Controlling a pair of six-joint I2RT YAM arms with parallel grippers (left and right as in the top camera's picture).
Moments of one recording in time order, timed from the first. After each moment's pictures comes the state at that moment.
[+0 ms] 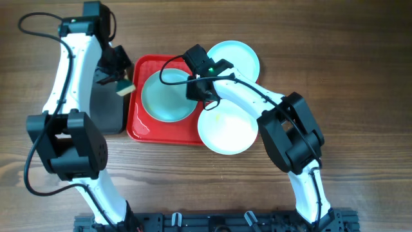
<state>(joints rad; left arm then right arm) 0.02 2.01 1.81 -1.27 0.01 -0.45 0.63 2.23 1.66 -0.68 -0.05 0.71</state>
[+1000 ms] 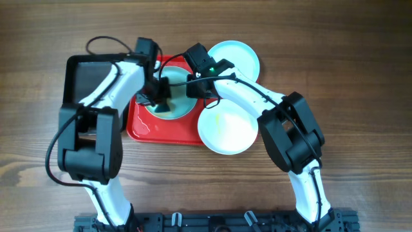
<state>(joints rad) -0.19 1.99 1.37 -0.86 0.15 -0.29 0.63 2.23 1.66 -0.62 -0.04 0.62</state>
